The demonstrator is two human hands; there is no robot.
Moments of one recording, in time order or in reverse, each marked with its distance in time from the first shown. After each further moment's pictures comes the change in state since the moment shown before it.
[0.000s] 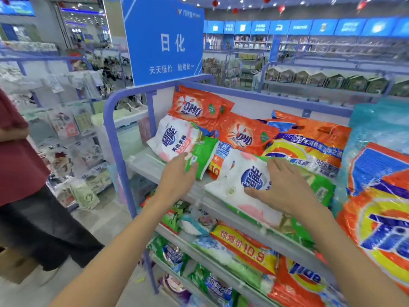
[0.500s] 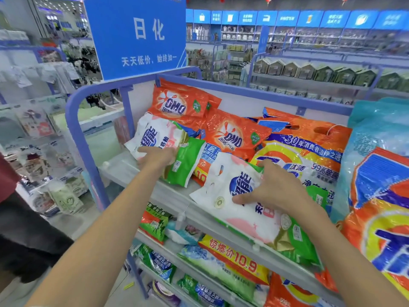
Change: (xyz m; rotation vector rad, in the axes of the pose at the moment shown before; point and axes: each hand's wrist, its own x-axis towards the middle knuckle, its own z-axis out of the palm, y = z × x) left_hand 0.141 -0.038 0.038 -0.232 0.025 -0.715; right_hand 0.035 0.005 -0.006 0.180 -0.126 0.181
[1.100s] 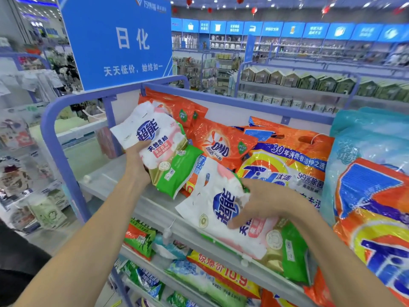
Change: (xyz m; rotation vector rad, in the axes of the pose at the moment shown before) left_hand -0.004 0.010 -0.002 -1.148 -0.439 0.102; right_hand 0.009 0.006 -0.018 0.075 -0.336 -0.083
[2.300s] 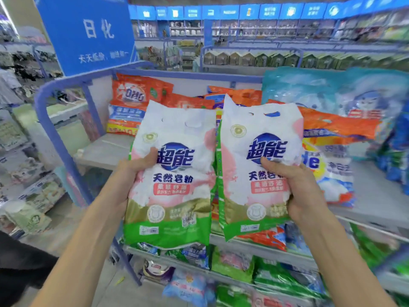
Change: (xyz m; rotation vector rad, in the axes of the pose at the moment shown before) left_hand -0.281 0.000 -0.018 0.360 -0.395 -0.172; right_hand -0.209 0.056 0.098 1.592 0.675 -0.113
